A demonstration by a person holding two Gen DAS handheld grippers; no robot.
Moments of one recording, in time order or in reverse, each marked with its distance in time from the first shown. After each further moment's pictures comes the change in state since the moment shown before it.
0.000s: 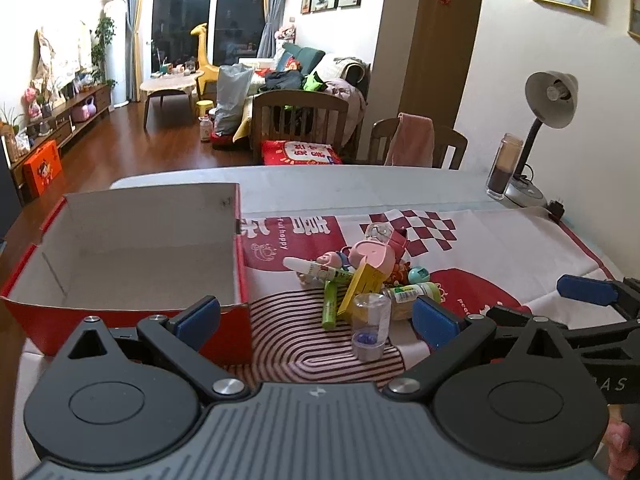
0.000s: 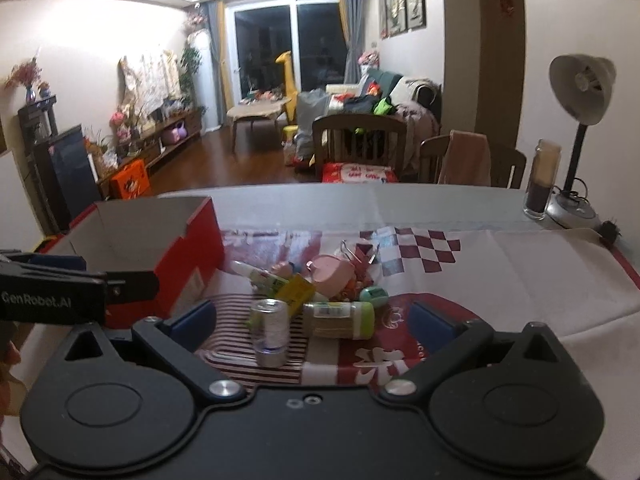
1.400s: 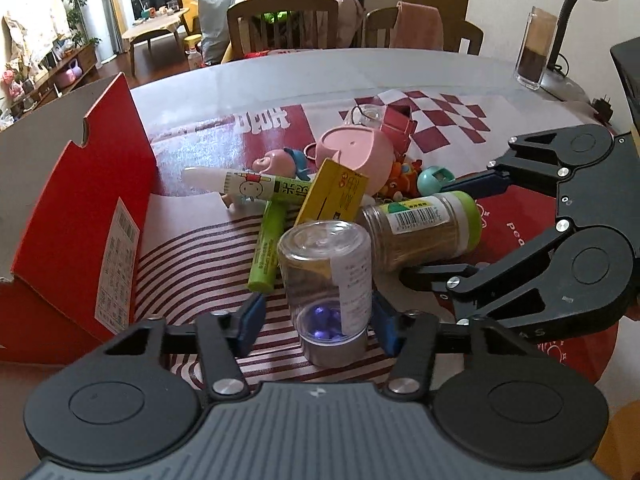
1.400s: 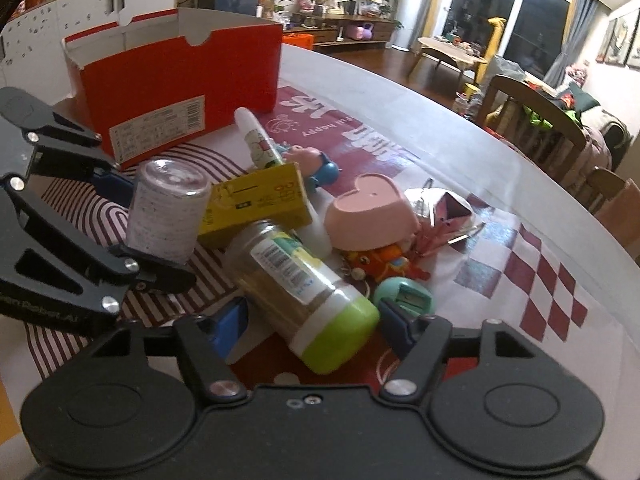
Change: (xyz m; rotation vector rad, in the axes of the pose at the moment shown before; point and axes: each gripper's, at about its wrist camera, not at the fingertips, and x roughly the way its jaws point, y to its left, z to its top) left arm 0.173 -0.063 -0.036 0.098 0.255 0.069; right arm 0.188 -0.045 -0.016 -0.603 0.216 0.360
